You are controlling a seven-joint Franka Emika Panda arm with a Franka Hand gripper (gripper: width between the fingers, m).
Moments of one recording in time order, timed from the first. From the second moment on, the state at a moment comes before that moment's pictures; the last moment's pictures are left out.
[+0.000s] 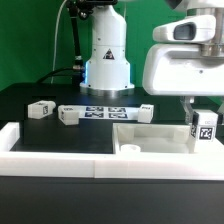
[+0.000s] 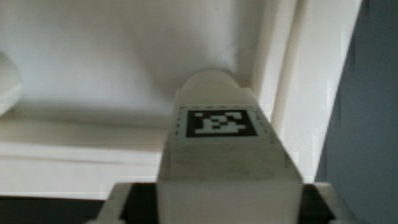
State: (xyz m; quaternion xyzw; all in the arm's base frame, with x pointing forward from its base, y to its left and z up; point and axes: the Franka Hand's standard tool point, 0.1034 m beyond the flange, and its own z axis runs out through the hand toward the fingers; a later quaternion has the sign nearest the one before) arm 0.629 0.115 0.076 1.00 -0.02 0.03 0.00
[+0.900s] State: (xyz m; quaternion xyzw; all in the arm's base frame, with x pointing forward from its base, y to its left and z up) arm 0.627 0.110 0.074 0.85 -0.52 0.02 -0.02
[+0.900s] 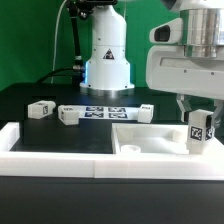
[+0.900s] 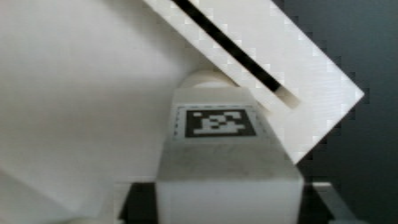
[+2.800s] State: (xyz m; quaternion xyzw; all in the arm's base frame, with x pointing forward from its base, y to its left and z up) arm 0.626 0.122 0.071 0.99 -0.10 0.04 -0.02
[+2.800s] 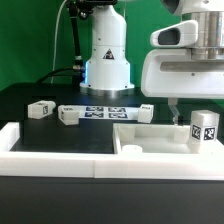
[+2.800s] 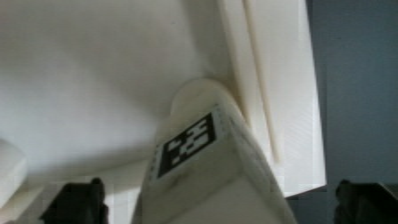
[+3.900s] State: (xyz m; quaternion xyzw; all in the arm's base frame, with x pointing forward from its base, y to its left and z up) arm 0.630 0.122 0.080 0.99 0.10 0.05 0.00
